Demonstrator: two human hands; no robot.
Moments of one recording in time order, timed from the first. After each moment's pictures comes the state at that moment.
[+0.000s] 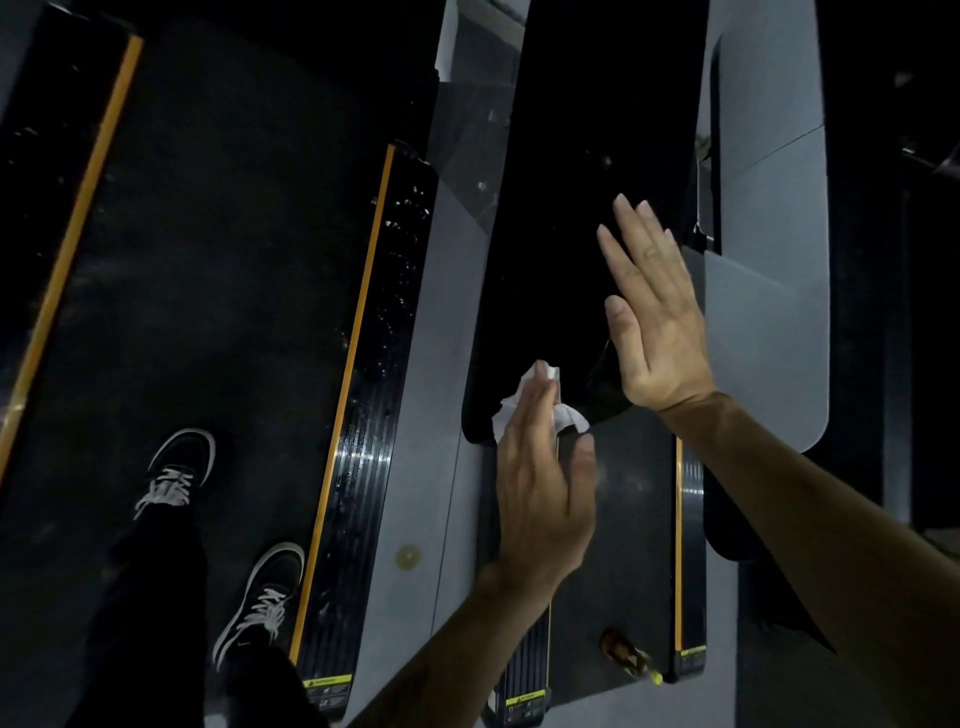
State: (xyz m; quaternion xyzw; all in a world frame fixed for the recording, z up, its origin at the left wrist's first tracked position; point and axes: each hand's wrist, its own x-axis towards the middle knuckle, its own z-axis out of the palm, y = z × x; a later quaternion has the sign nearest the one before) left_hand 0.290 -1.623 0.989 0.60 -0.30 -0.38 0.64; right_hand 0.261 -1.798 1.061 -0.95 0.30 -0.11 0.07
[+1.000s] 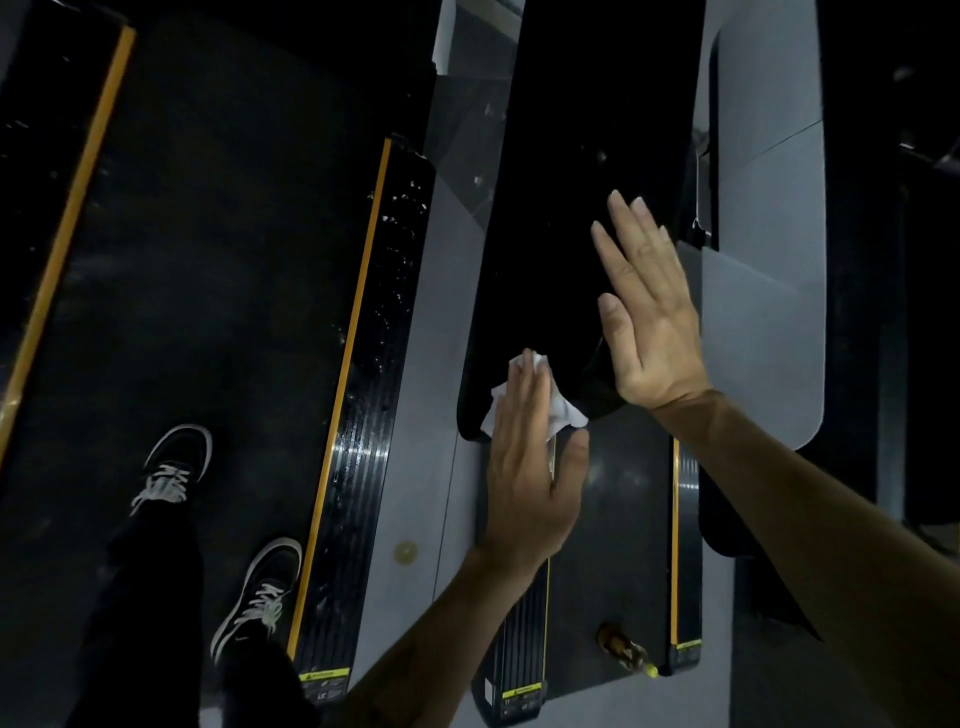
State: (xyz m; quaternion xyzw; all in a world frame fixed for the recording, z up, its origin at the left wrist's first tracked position) left_hand 0.294 -1.630 0.975 0.58 -0.34 -0.38 0.63; right_hand 0.260 -1.798 1.060 -0.95 0.30 -0.11 0.07
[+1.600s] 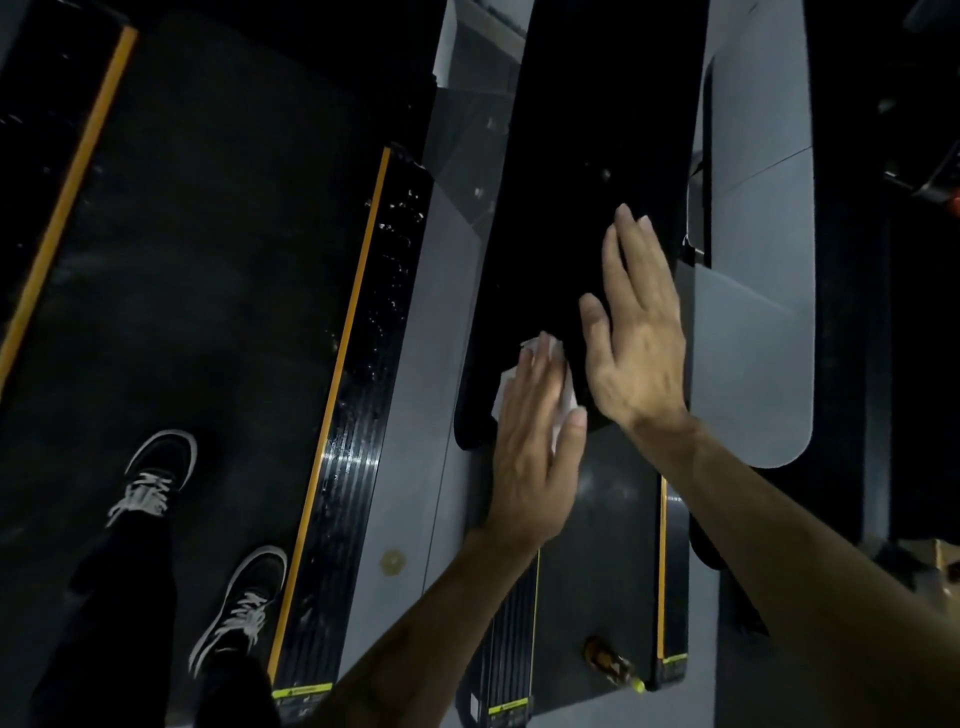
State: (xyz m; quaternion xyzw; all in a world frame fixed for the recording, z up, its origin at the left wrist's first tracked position) left_hand 0.305 -1.653 0.974 0.56 -0.36 -0.39 0.64; right_hand 0.282 -1.780 1.051 -0.91 0.40 -0.12 0.01
